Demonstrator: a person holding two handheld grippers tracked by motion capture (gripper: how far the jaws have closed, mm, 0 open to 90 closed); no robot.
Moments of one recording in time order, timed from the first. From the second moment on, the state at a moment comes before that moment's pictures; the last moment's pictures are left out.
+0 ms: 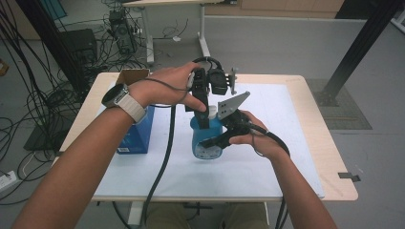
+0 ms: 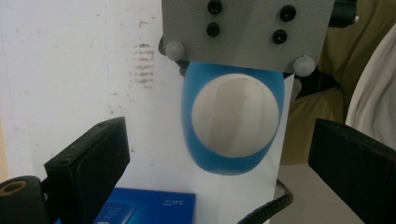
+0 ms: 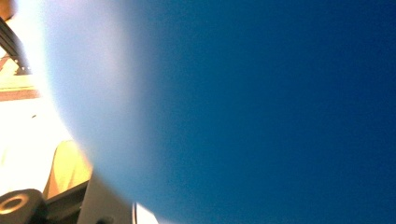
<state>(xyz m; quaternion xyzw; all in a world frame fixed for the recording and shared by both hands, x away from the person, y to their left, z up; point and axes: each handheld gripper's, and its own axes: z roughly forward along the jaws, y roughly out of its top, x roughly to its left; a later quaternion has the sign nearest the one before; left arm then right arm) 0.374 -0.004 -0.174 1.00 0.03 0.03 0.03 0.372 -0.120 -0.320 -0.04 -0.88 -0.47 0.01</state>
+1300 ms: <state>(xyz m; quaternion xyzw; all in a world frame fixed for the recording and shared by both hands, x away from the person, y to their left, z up) 0.374 -0.003 -0.173 1.00 0.03 0.03 0.04 0.373 -0.117 -0.320 -0.04 -0.88 -0.46 0.02</state>
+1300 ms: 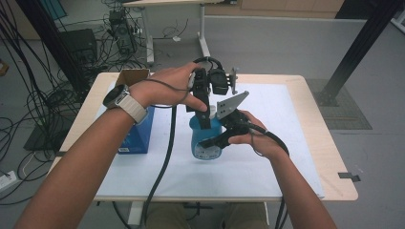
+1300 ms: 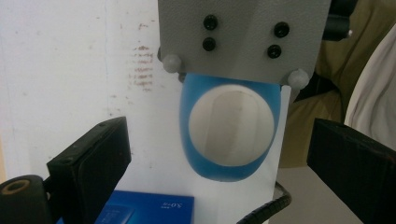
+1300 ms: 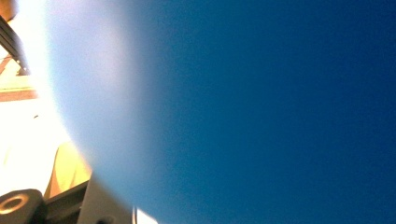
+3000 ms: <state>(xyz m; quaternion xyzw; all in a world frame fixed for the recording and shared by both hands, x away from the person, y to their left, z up) 0.373 0.002 -0.172 1.00 0.03 0.03 0.05 0.374 -0.119 -0.318 -0.04 -0.88 -0.47 0.01</state>
